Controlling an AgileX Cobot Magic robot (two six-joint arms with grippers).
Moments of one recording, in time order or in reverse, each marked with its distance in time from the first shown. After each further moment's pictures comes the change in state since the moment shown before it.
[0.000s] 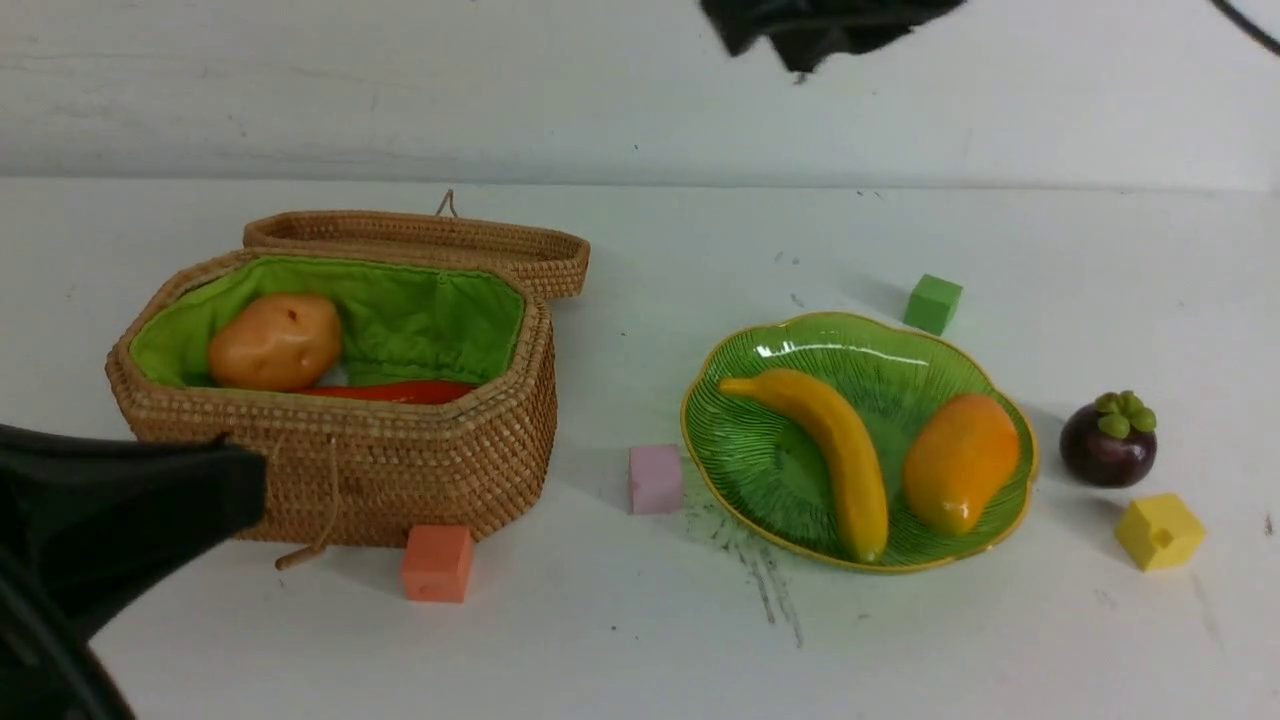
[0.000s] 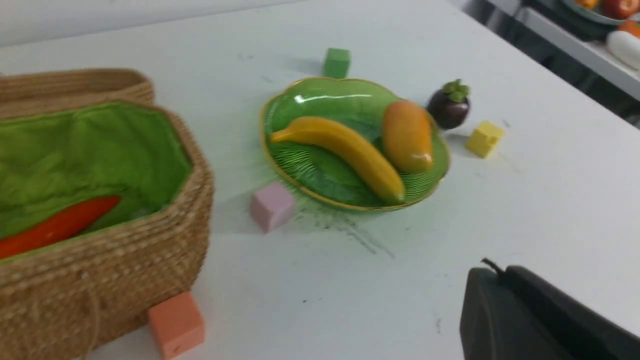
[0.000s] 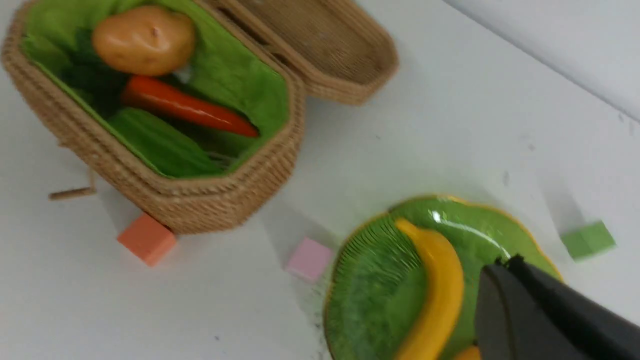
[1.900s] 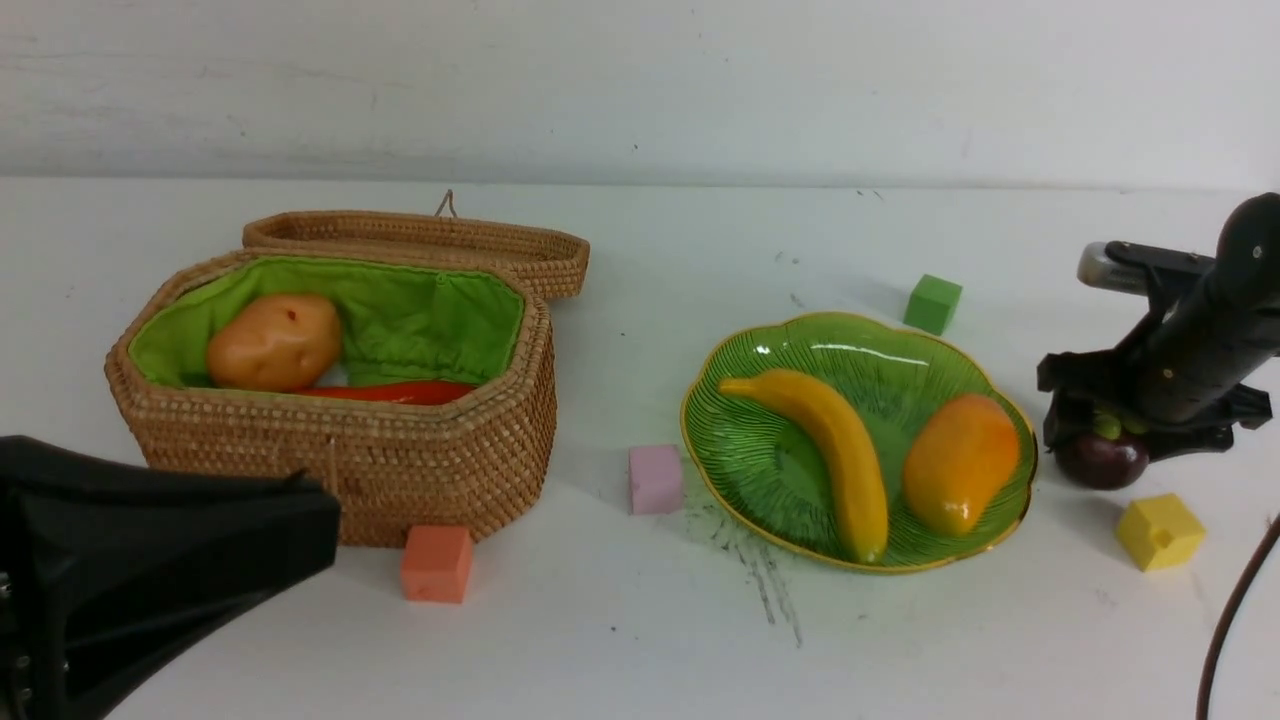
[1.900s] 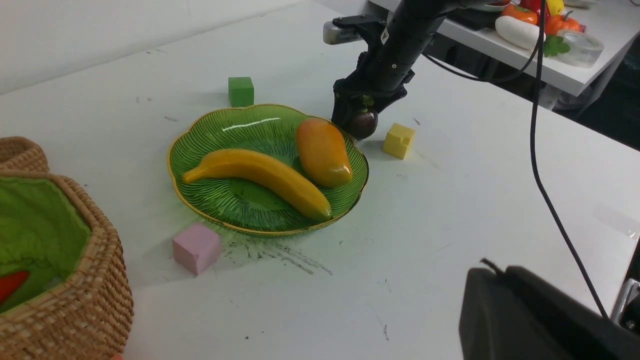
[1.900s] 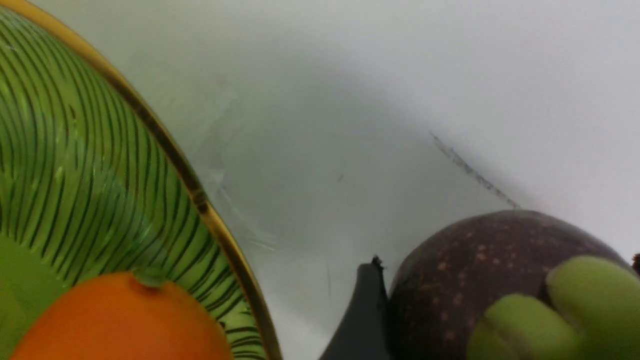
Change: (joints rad) right arm -0.703 0.384 0.590 0.279 -0.587 0.029; left arm 0.000 0.000 0.000 -0.194 0.056 0.245
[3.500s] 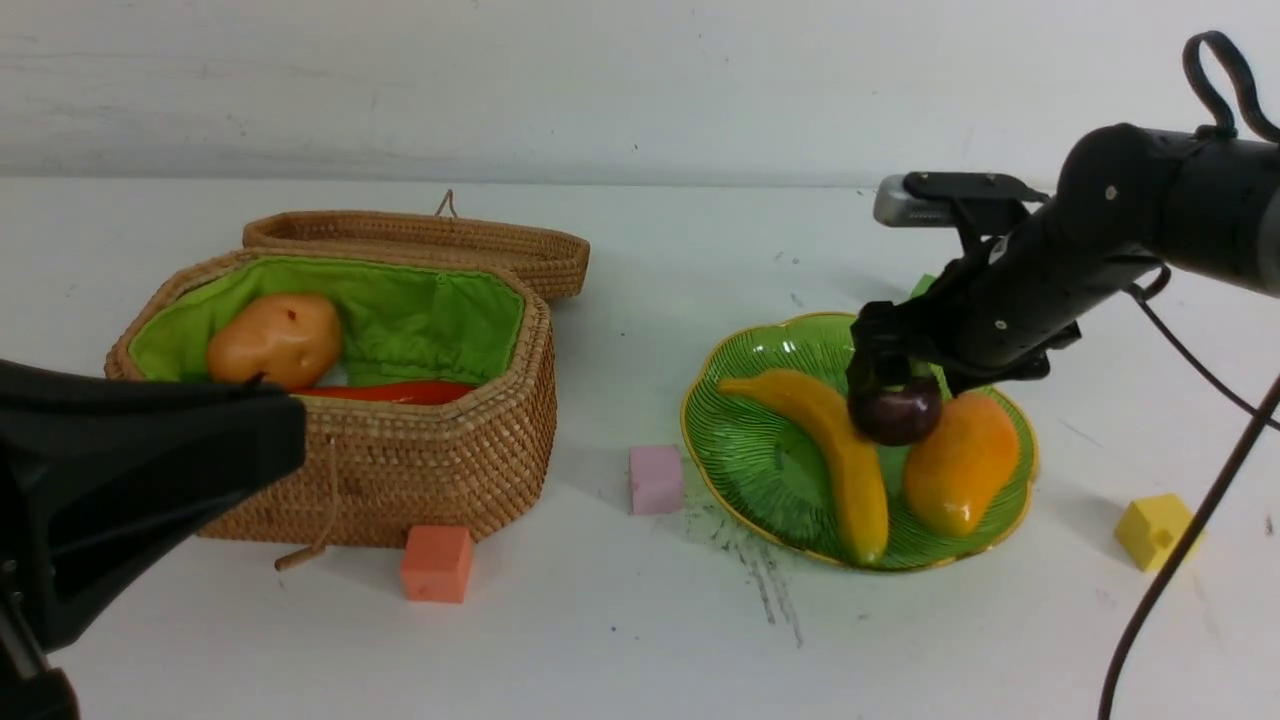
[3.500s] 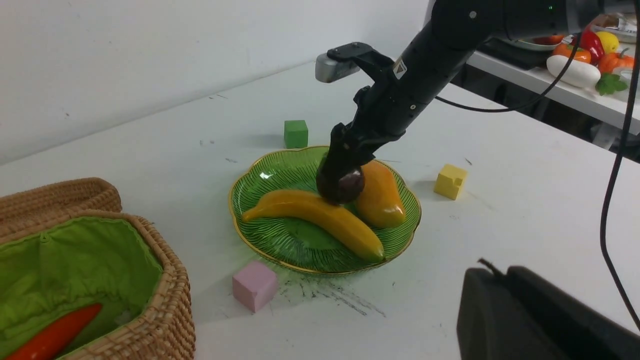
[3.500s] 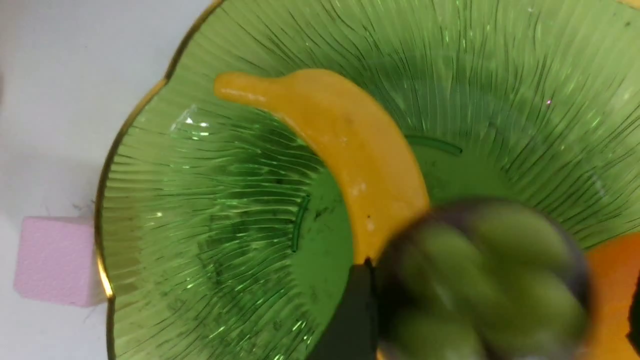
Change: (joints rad) right arm 0.286 -0.123 -0.038 0.129 0.015 -0.150; left arm 0.000 0.000 0.000 0.035 -0.119 0.003
